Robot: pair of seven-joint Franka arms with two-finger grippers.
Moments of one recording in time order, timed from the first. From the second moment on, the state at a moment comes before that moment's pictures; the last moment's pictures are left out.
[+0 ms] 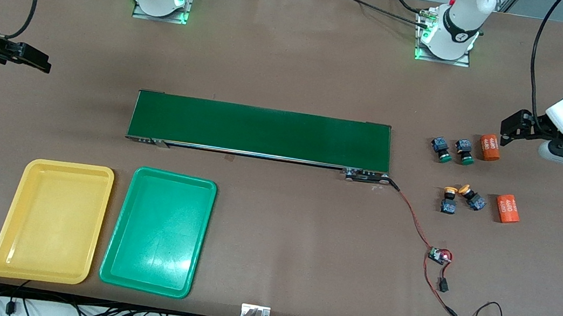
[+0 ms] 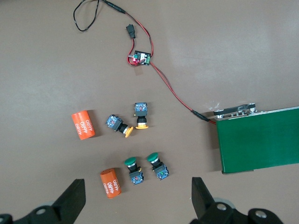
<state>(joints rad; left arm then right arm) -0.09 0.01 0.00 -1.68 0.05 1.70 0.07 -0.05 0.08 0.03 -1.61 -0.03 1.51 0.03</state>
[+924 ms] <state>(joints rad) -0.09 0.03 0.00 -1.67 0.05 1.69 0.07 -0.05 0.08 0.03 -1.61 -0.03 1.53 0.03</state>
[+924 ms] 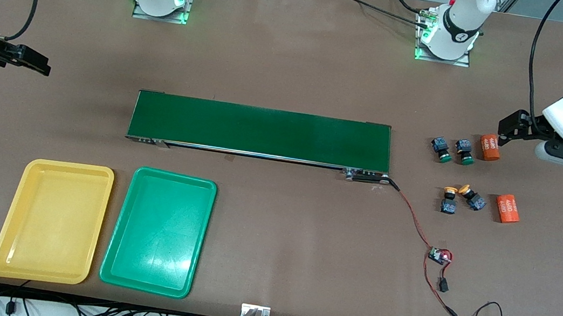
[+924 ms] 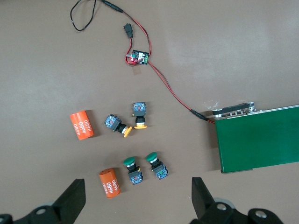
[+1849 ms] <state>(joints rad) -0.07 0.47 0.01 -1.57 0.05 1.82 0.05 -0.05 0.09 0.03 -1.62 -0.02 1.56 0.03</state>
